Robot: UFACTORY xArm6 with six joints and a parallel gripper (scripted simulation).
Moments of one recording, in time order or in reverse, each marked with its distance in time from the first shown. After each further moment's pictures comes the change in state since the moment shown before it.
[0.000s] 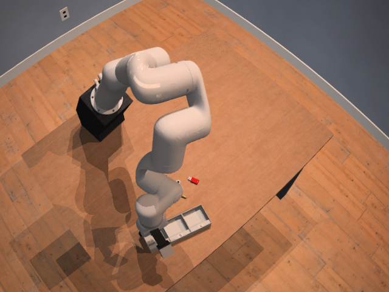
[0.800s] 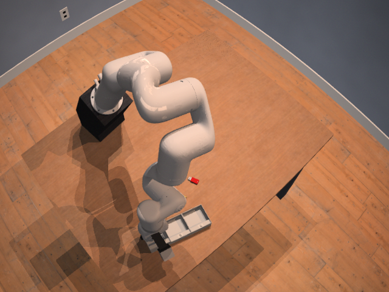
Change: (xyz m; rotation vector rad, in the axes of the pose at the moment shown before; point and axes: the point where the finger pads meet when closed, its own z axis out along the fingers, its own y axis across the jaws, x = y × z) arm 0.001 0.000 0.046 0.001 0.003 0.000
